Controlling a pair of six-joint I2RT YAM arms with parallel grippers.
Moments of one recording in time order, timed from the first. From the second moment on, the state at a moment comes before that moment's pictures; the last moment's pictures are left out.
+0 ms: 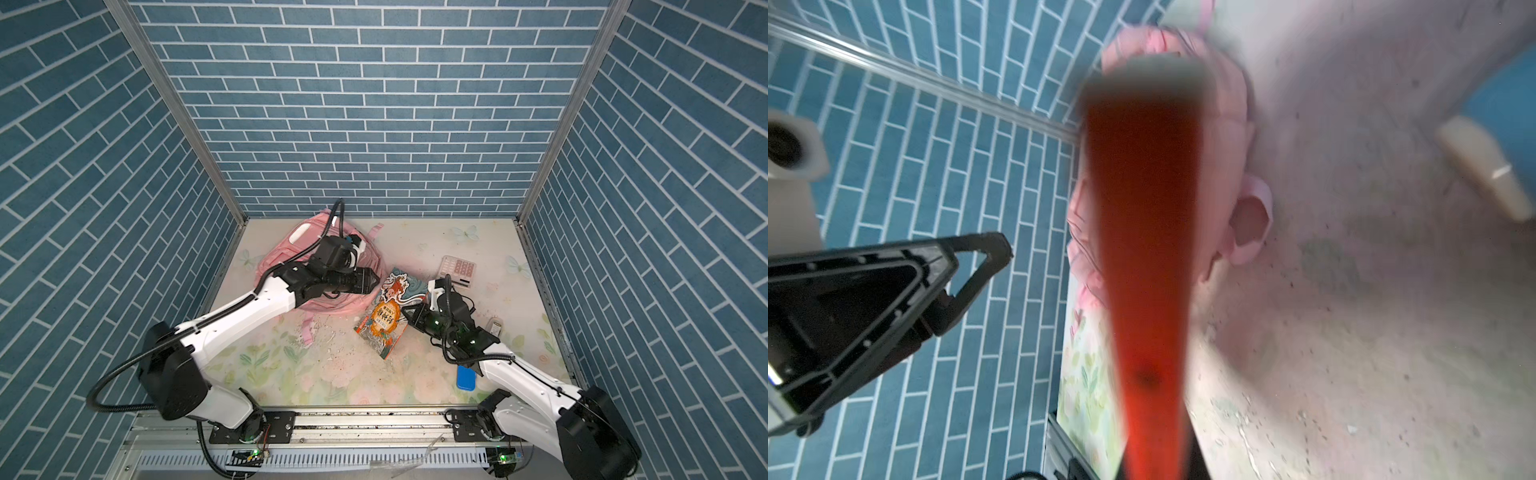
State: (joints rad) left arm -0.66 1.45 1.26 -0.48 0.15 -0.59; right arm 0.65 0.98 0.47 0.15 -0.21 1.04
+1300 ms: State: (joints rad) left arm -0.64 1.42 0.67 0.76 0.31 -1.31; right arm 0.54 1.20 0.61 0.68 -0.15 1.21
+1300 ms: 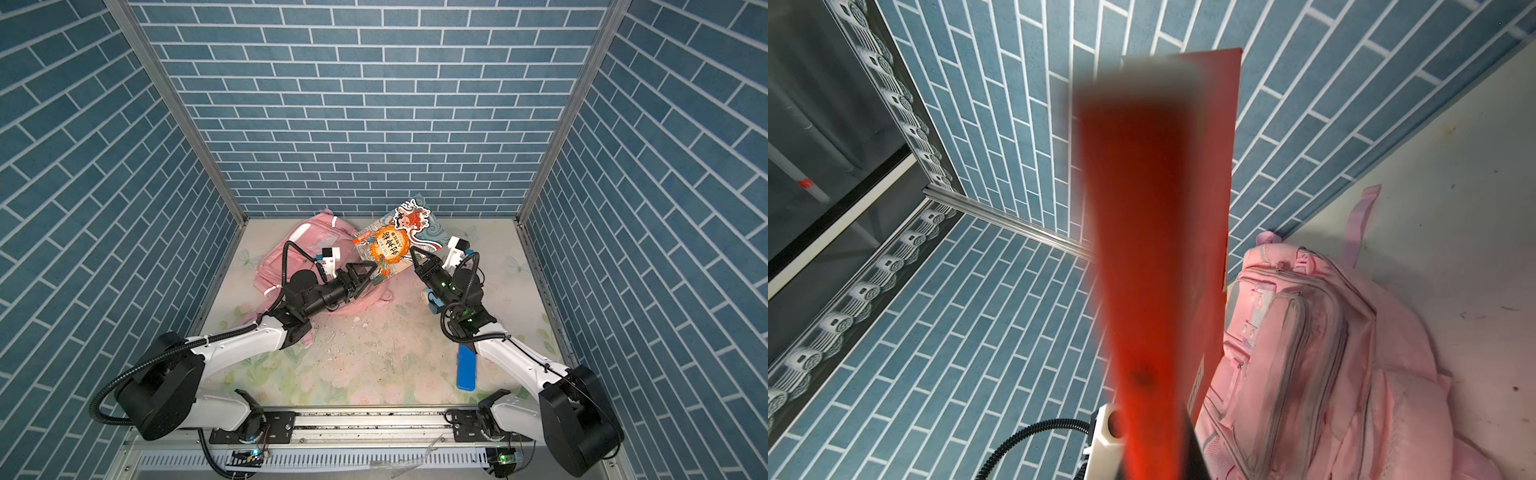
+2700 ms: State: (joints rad) left arm -0.50 1.48 1.26 -0.05 0.70 -0.67; right arm 0.24 1.10 0.68 0.24 -0.62 0.75
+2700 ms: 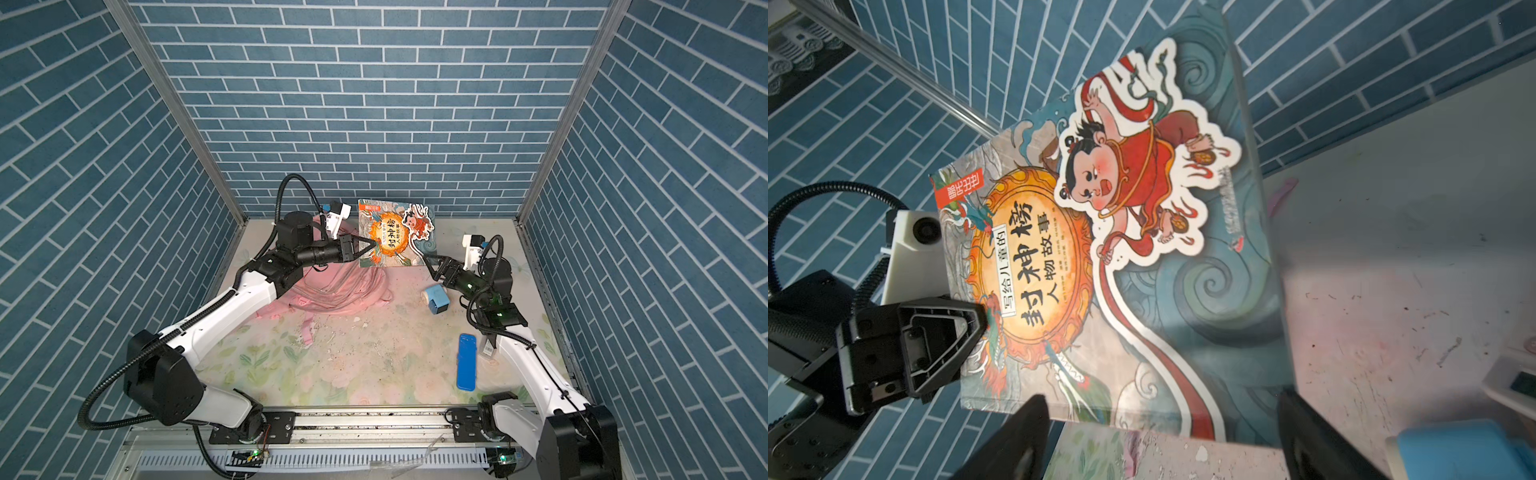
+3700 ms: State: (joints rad) left arm -0.48 1.52 1.35 -0.22 0.86 -0.61; right arm 0.10 1.36 0.67 0.68 -1.04 0.91
